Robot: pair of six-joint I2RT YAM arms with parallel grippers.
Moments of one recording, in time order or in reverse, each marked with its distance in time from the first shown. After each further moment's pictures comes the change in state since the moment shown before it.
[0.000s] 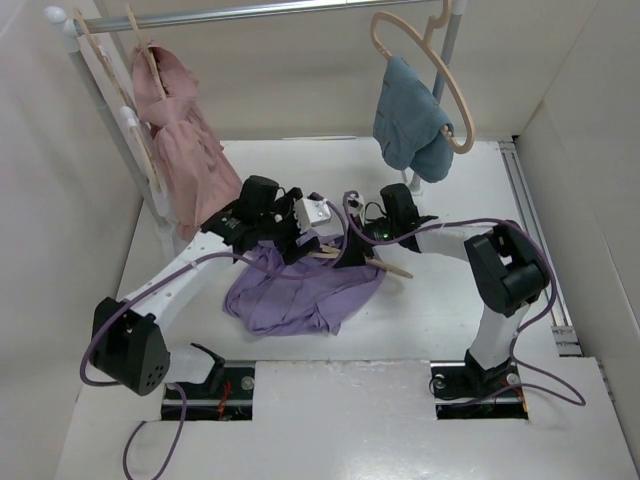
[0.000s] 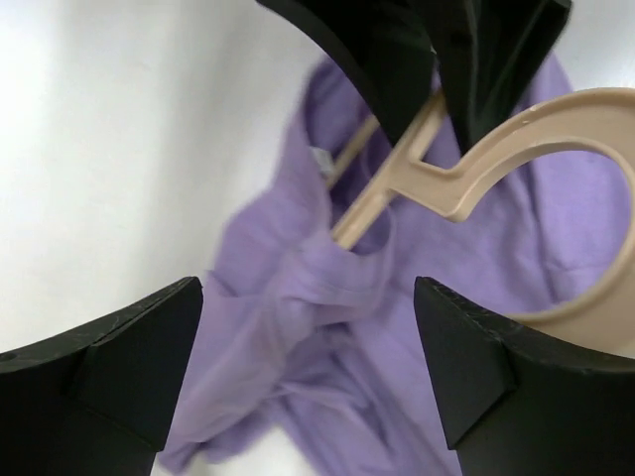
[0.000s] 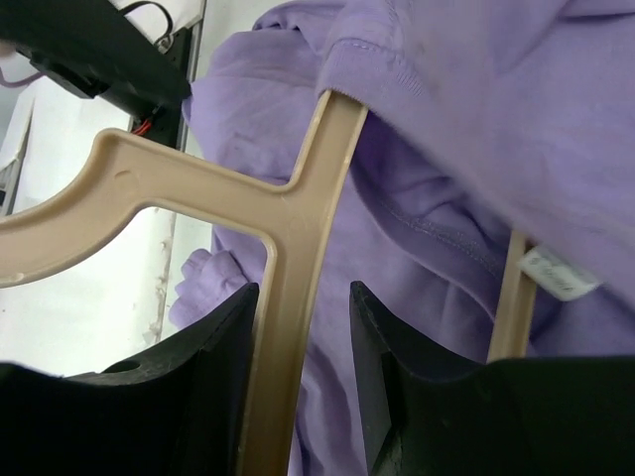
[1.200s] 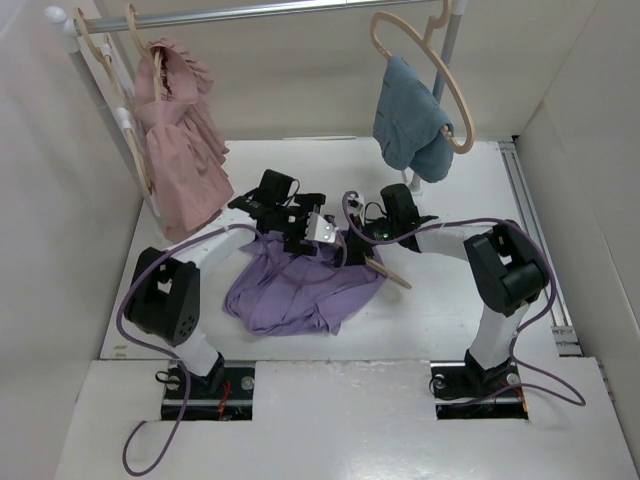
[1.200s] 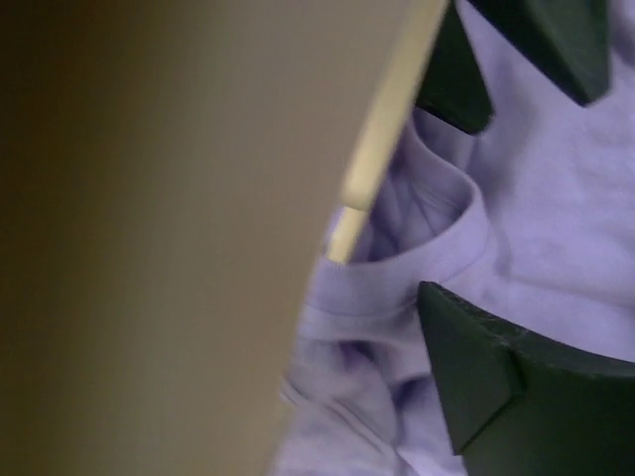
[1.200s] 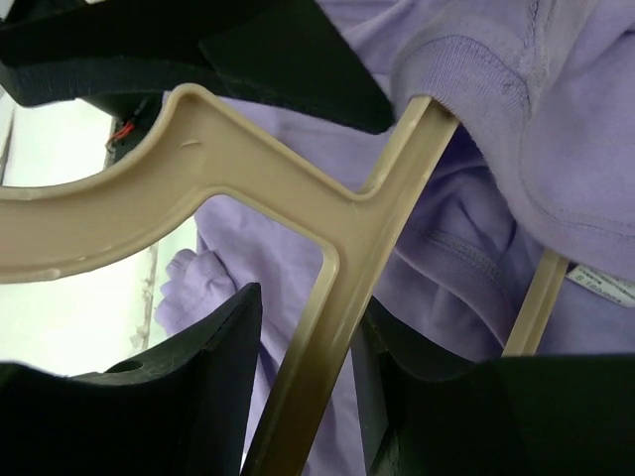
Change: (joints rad) left arm 0.043 0.267 0.079 0.054 0.101 0.652; right arm 0.005 0.003 0.002 -0.002 0.028 0.003
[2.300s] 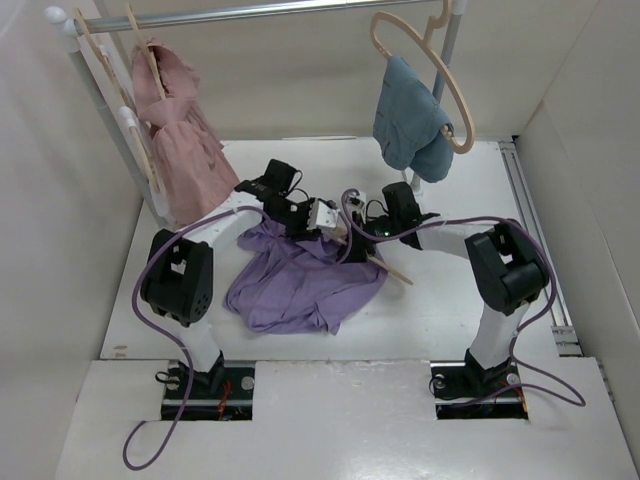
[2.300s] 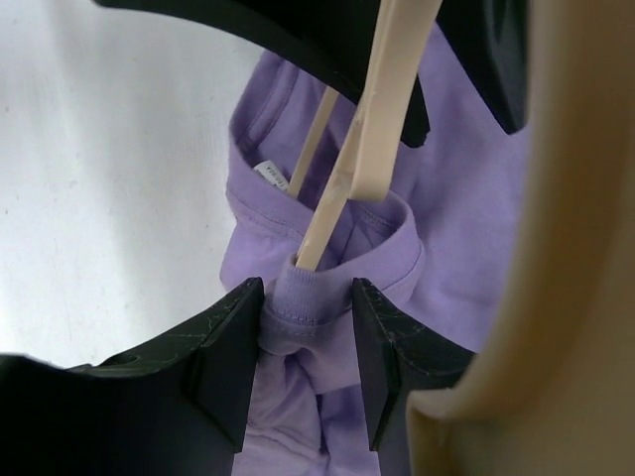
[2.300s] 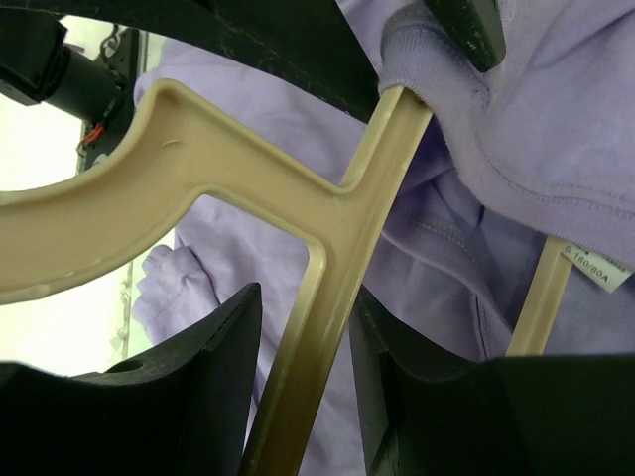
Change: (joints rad) left arm 0.030 0.165 0.186 -0.198 0.140 -0.062; right arm -0.016 0.005 0.018 -0.057 0.055 -0.033
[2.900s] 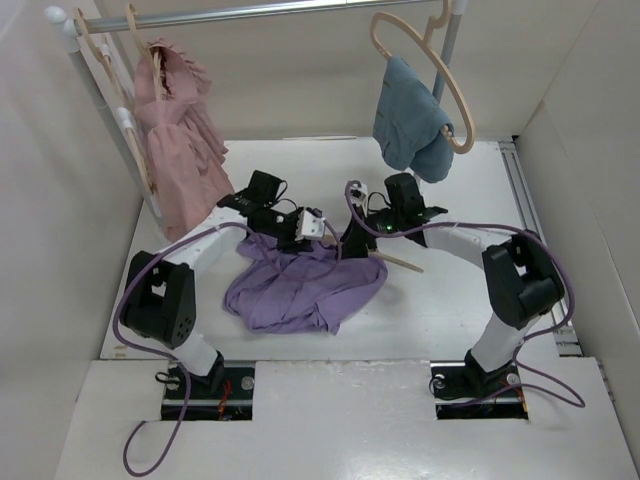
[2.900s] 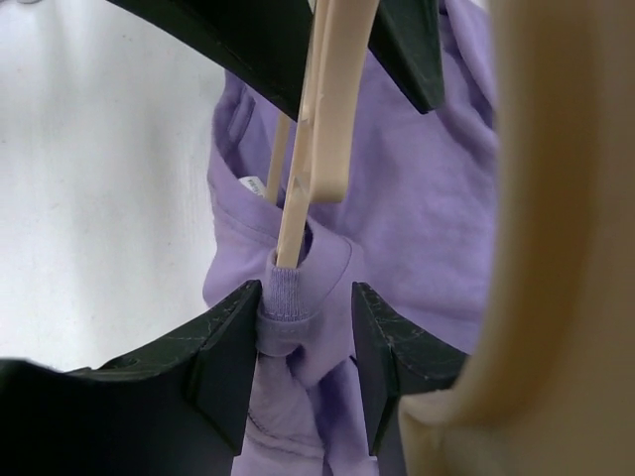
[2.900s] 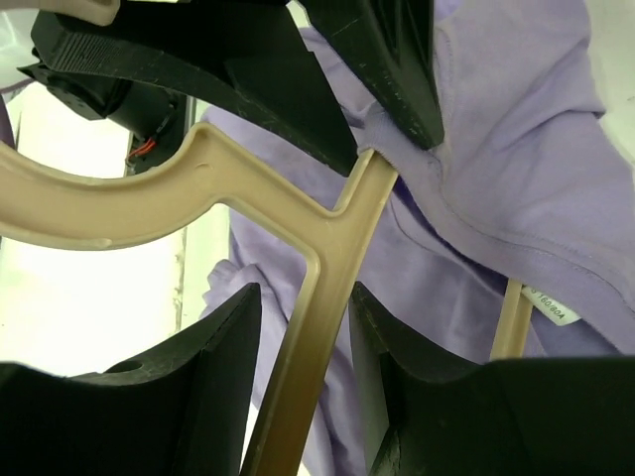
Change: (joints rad) left arm 0.031 -0.166 -0.169 0.030 0.134 -0.032; right arm 0.010 -0.110 0.039 -0.095 -0.025 0.018
